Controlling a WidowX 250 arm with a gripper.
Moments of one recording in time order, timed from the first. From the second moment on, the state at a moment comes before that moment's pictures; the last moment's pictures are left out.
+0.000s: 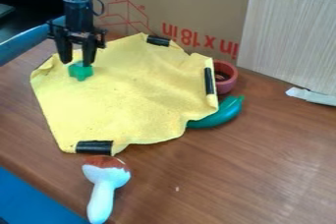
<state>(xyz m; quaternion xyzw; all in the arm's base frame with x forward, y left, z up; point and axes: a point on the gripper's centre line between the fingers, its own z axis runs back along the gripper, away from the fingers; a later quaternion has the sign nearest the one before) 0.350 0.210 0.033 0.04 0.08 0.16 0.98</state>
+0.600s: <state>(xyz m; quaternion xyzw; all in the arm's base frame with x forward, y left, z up) 0.328 0.234 0.027 0.06 0.11 0.17 0.98</state>
